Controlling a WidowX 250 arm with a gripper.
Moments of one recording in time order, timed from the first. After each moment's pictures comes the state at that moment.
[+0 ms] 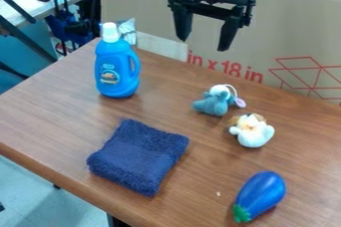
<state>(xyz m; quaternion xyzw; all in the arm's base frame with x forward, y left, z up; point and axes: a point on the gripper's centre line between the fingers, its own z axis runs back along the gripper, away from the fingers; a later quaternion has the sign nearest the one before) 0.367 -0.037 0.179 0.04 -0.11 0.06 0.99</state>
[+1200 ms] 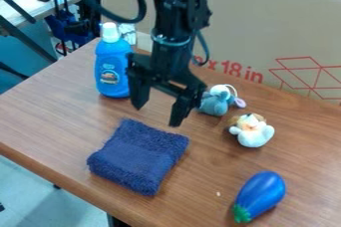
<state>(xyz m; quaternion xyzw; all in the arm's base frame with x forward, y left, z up) 0.286 -0.015 0.106 0.07 -0.04 0.01 1.00</state>
